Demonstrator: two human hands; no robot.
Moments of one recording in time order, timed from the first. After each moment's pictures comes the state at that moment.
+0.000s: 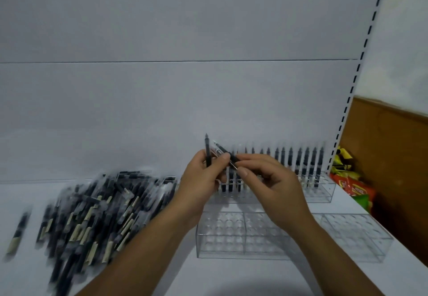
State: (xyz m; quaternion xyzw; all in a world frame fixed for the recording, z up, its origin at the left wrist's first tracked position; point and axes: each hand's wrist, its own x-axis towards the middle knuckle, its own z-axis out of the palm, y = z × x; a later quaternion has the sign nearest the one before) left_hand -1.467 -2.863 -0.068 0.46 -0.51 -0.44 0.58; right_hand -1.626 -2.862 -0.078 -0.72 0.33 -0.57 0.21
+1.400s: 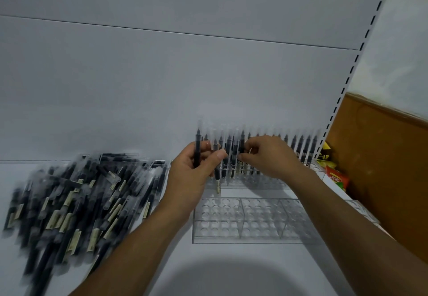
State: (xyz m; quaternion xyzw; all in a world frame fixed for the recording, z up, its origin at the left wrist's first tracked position) left_hand -1.458 -2.858 -0.090 0.38 -0.50 -0.42 0.65; right_hand -1.635 -2.932 -0.060 -0.79 0.59 -0.20 0.03
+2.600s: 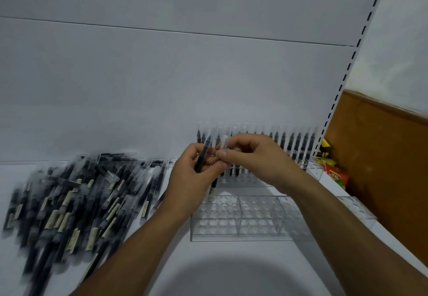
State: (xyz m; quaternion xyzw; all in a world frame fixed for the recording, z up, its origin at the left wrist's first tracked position) left_hand -1.455 -2.862 -0.103 0.39 -0.58 -0.37 0.61; right_hand -1.618 -2.880 -0.043 -0.76 0.40 -0.36 0.36
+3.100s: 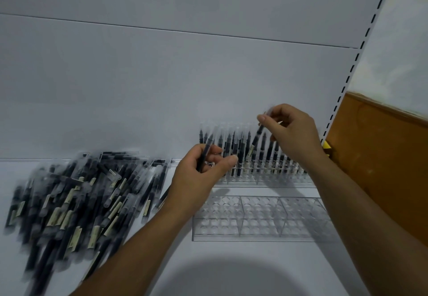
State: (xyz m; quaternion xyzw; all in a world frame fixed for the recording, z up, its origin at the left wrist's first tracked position) left_hand -1.456 -2.861 -0.104 0.42 -0.57 -0.37 0.60; right_hand -1.656 -2.920 -0.032 -0.69 0.50 -0.51 0.13
